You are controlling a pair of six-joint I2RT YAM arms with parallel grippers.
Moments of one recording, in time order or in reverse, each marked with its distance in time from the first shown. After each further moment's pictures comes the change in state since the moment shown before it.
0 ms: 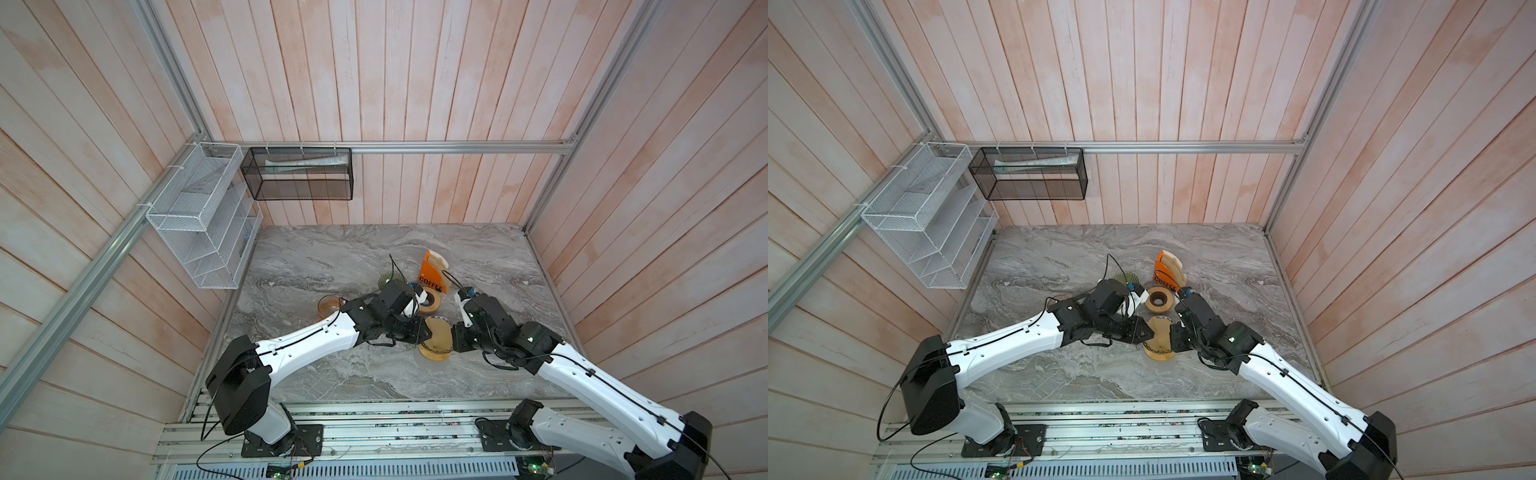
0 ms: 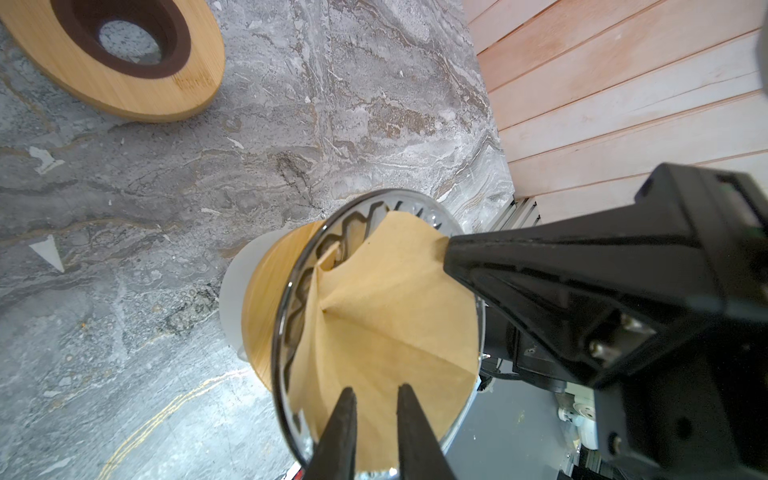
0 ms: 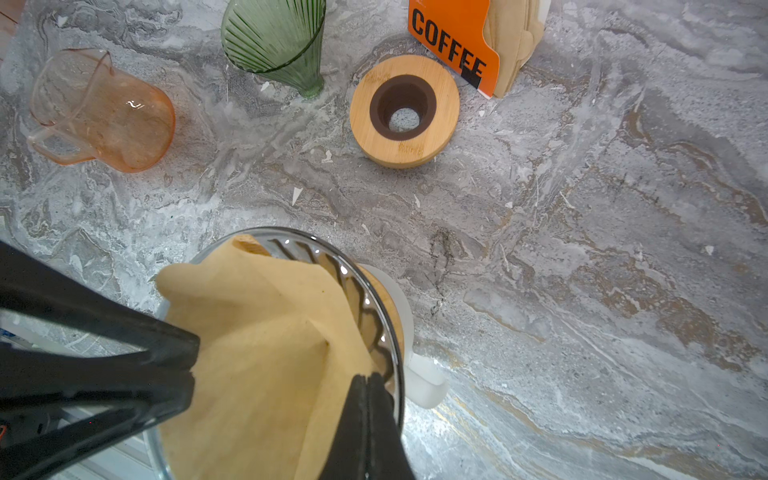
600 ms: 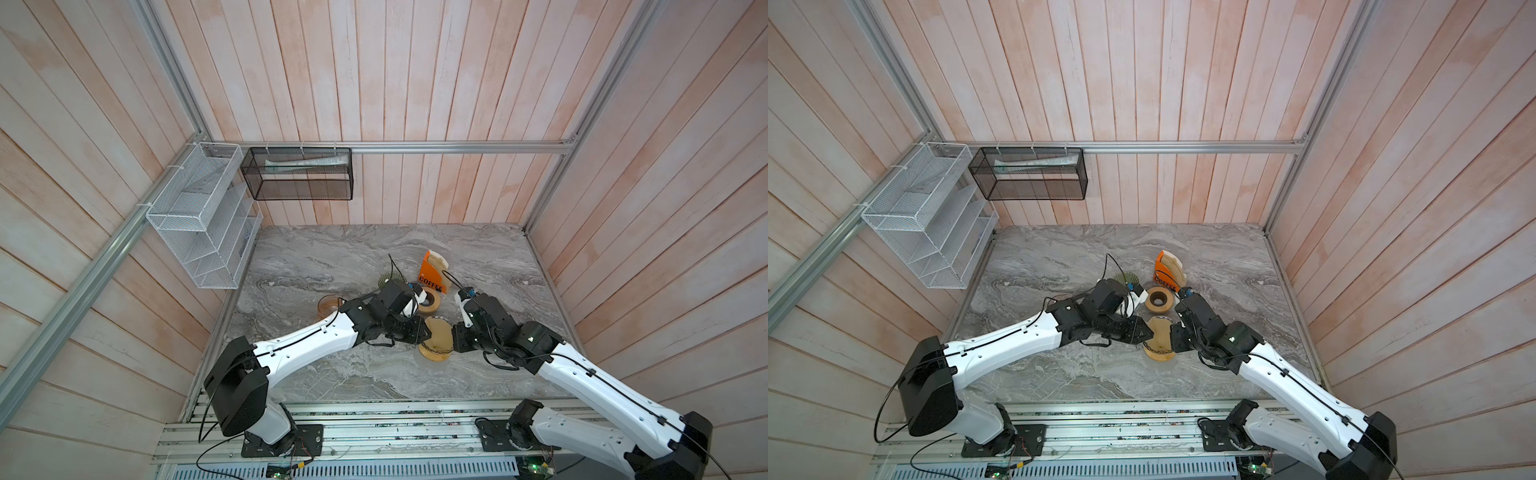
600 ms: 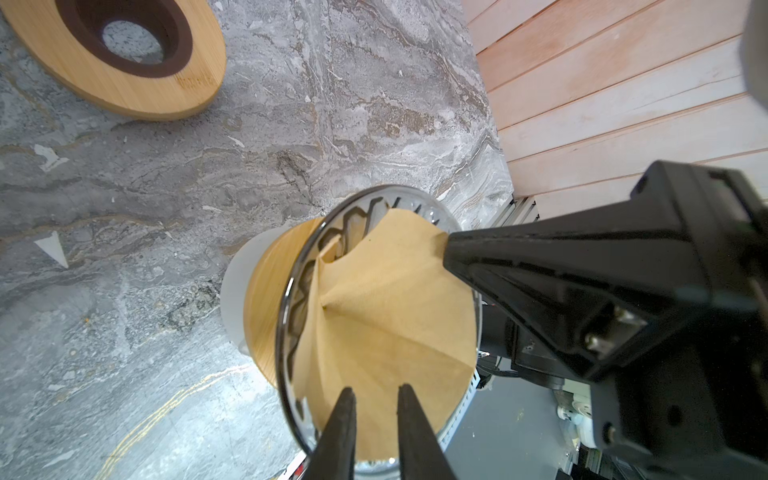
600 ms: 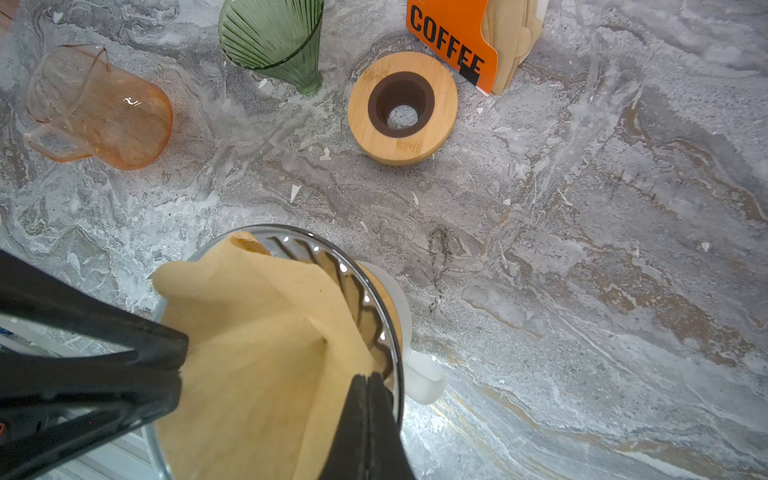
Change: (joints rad) left arm 0.000 -0.013 0.000 -0.014 -0.001 0.000; right arm 0.000 -0.002 0.006 -0.015 0.001 0.000
